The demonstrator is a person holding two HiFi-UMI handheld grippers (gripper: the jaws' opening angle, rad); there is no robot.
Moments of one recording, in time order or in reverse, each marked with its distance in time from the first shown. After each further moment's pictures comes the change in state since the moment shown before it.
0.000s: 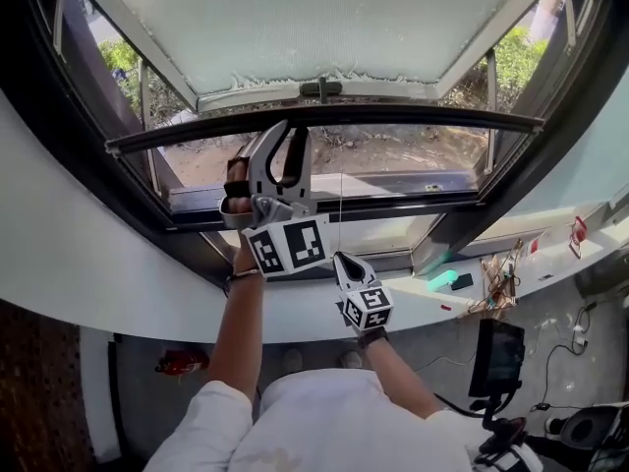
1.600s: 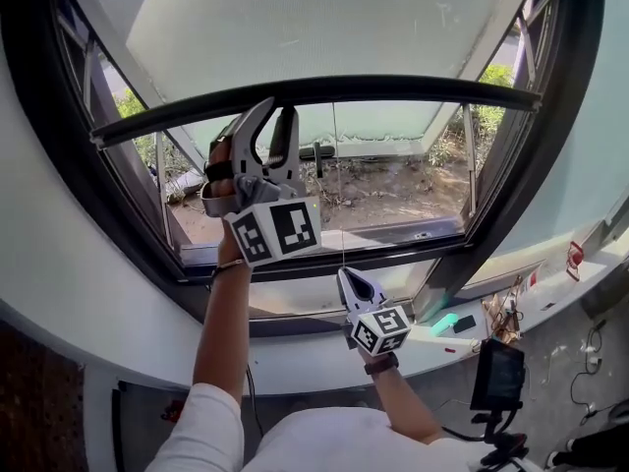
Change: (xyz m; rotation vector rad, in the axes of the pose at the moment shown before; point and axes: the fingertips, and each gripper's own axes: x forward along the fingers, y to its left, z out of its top) left arm 0.052 0.109 0.084 0.122 -0.144 0.135; right arm -0.008 0.014 0.149 -0.001 -0.244 0.049
